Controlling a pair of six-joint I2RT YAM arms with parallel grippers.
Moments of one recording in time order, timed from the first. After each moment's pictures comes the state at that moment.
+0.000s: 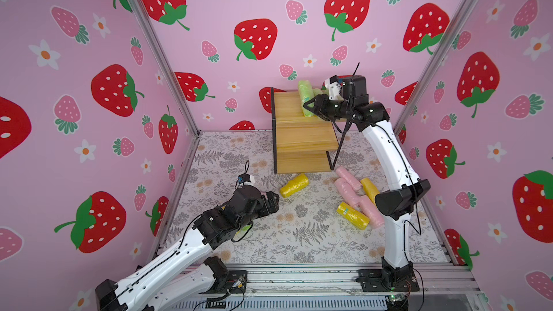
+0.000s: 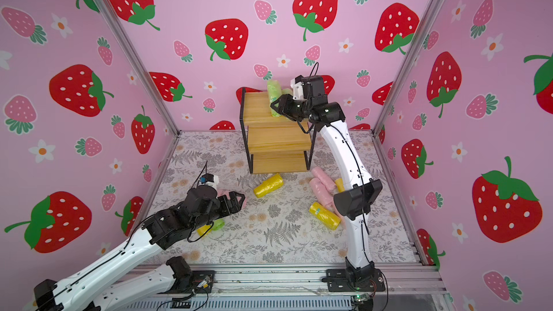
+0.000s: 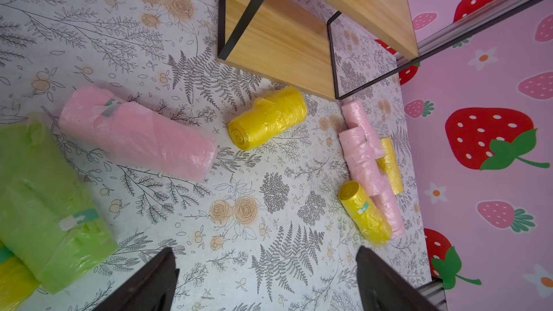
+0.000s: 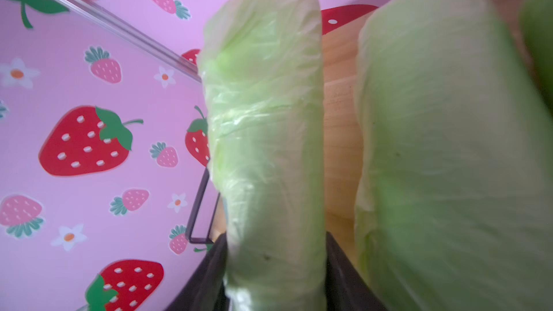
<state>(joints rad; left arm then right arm) -0.76 0.87 0.80 -0.63 -0.16 -0.90 0.44 2.11 2.55 -0.87 -0.42 0.70</state>
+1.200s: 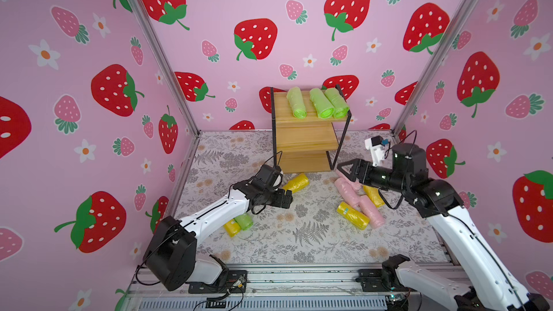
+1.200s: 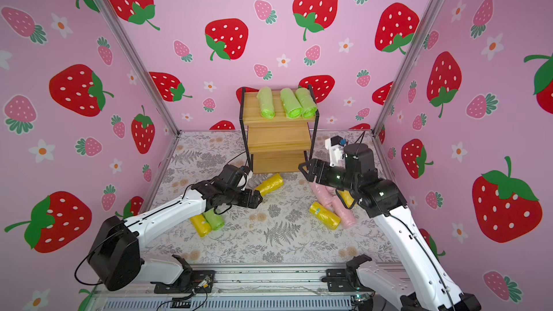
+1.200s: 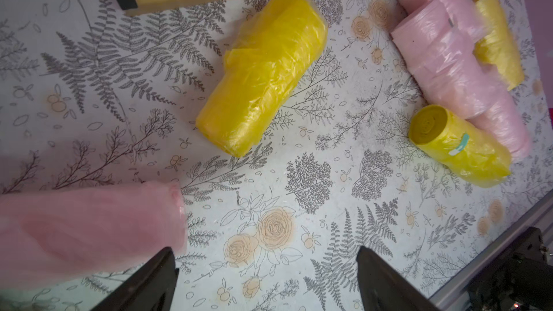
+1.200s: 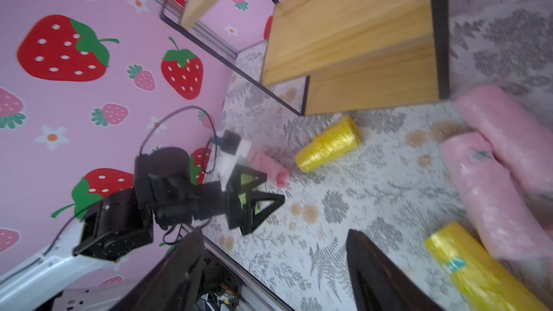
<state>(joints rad) -0.61 1.45 0.99 -0.52 0.14 -0.36 0.44 0.91 1.15 -0.77 -0.34 0.68</state>
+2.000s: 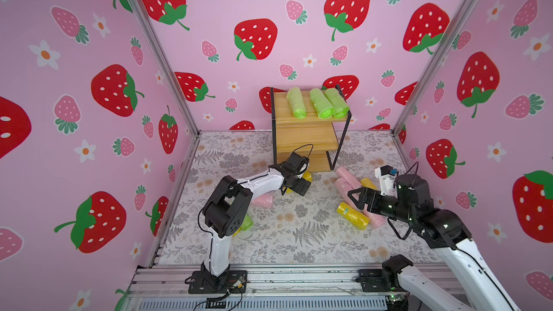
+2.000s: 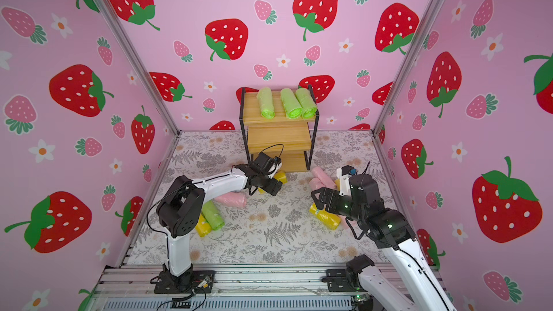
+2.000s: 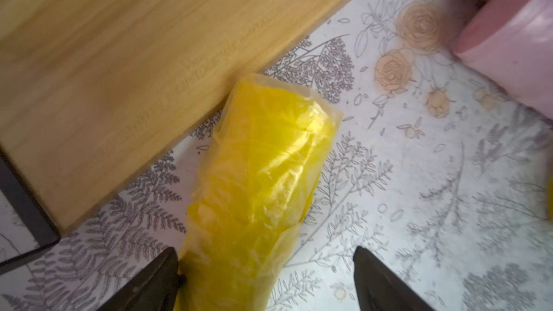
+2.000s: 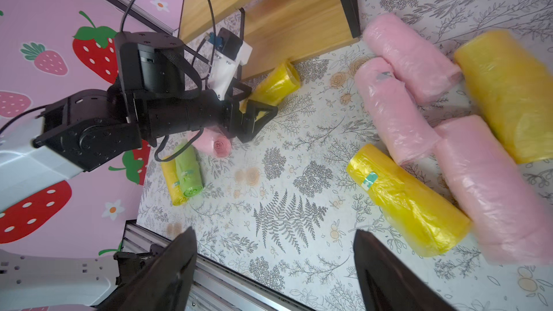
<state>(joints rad) -0.66 2.01 1.41 -0.43 -0.01 -0.03 0.44 0.76 0.98 -0.91 -0.20 0.63</state>
